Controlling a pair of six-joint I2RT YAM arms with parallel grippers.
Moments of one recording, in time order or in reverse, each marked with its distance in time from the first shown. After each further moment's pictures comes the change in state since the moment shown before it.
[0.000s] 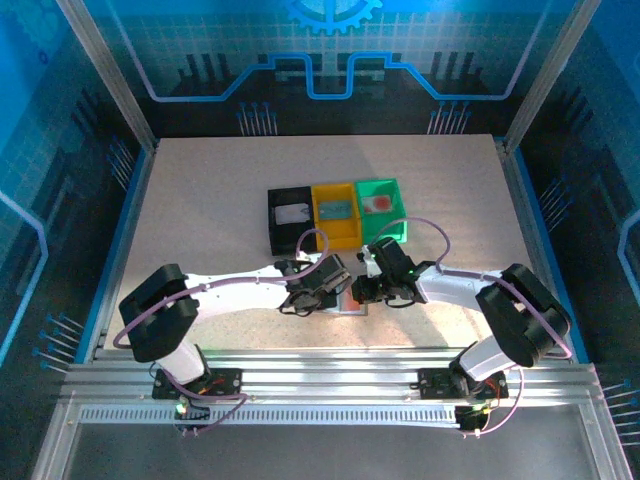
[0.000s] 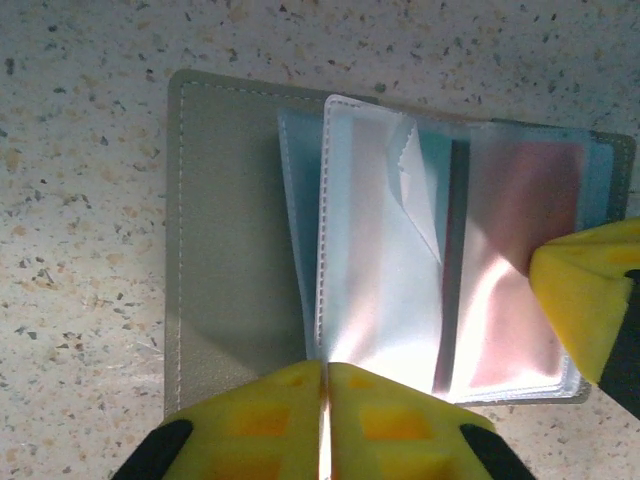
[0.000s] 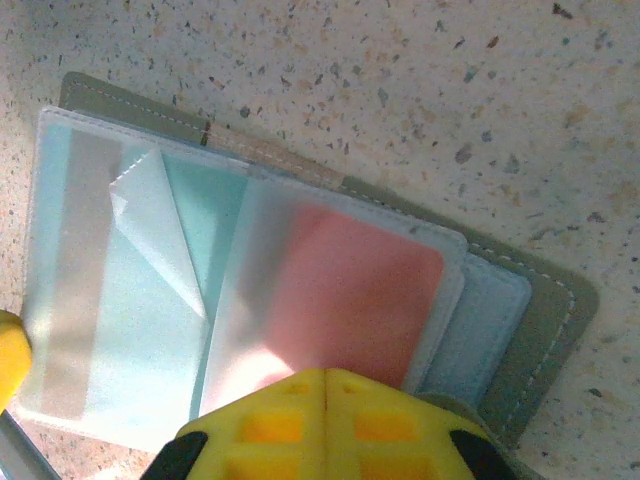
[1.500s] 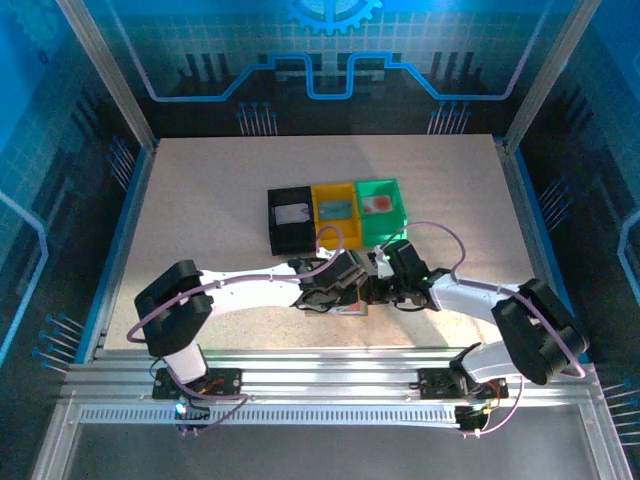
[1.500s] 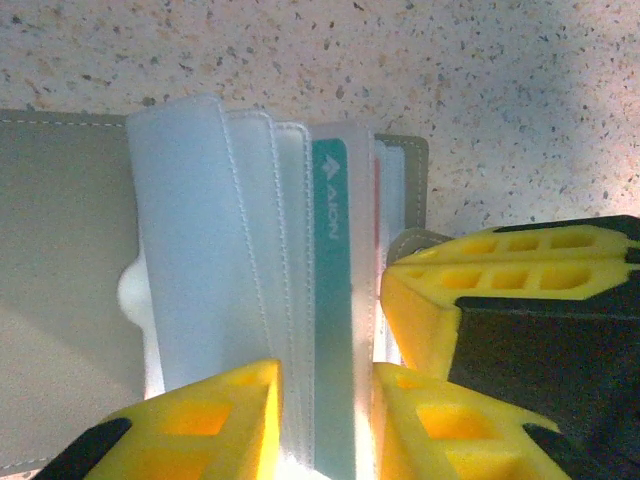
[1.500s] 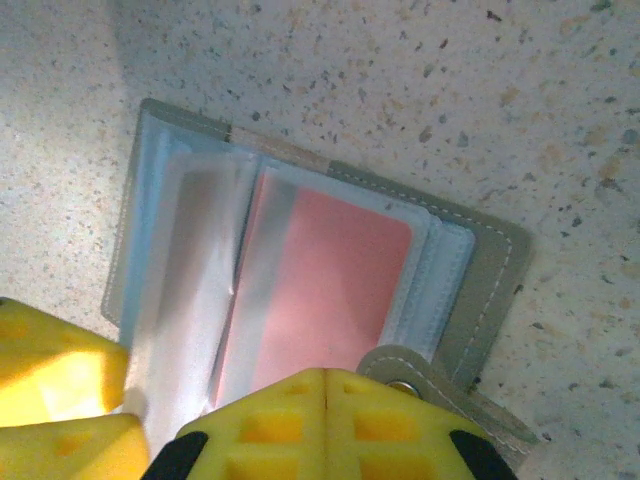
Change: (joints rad) left arm -0.032 0.080 0.093 0.115 0.062 0.000; right arm -0.068 -0.124 -0.103 0.066 -0.073 0.029
